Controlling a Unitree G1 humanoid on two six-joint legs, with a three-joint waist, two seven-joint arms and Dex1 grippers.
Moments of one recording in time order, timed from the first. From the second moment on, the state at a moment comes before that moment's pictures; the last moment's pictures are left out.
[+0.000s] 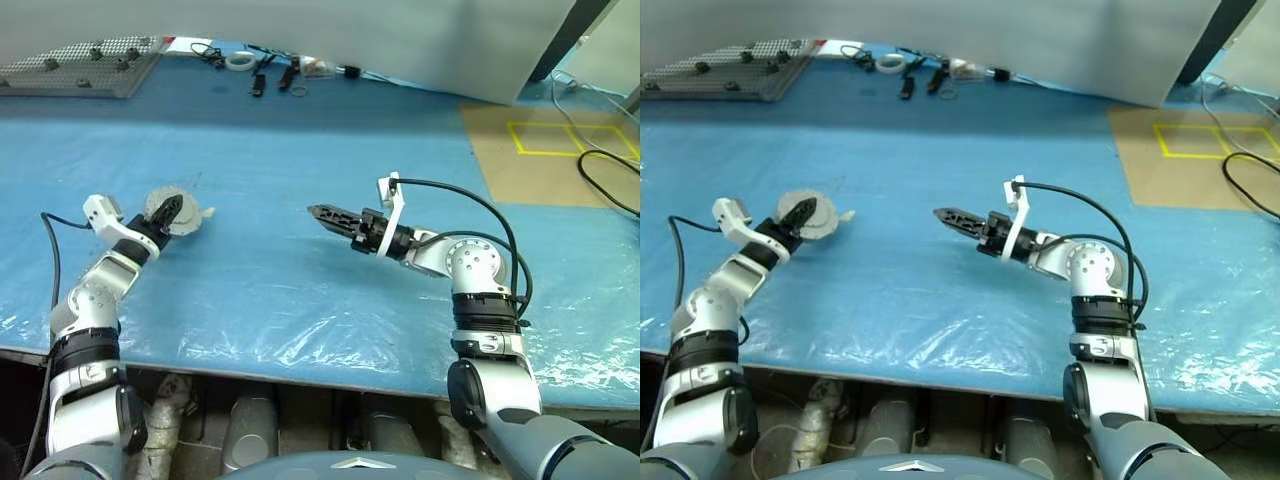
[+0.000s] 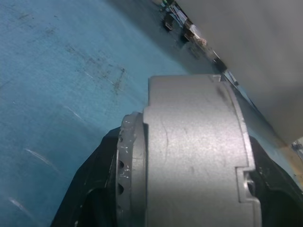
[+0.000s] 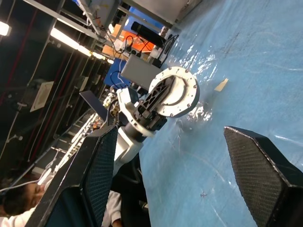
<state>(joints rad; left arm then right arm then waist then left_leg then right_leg) -0.51 0.45 0.48 0.52 -0.81 0.51 -0.43 -0.65 -0.16 -0.21 0.19 0.86 1.17 0.64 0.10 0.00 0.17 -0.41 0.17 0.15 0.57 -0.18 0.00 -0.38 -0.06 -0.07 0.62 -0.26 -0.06</state>
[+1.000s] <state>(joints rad) -0.50 0.75 0.58 0.96 -0.59 0.31 -0.59 -0.62 -0.17 -0.17 0.18 0.86 1.15 0.65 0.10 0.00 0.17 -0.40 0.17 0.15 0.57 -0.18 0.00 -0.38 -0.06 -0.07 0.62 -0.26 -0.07</state>
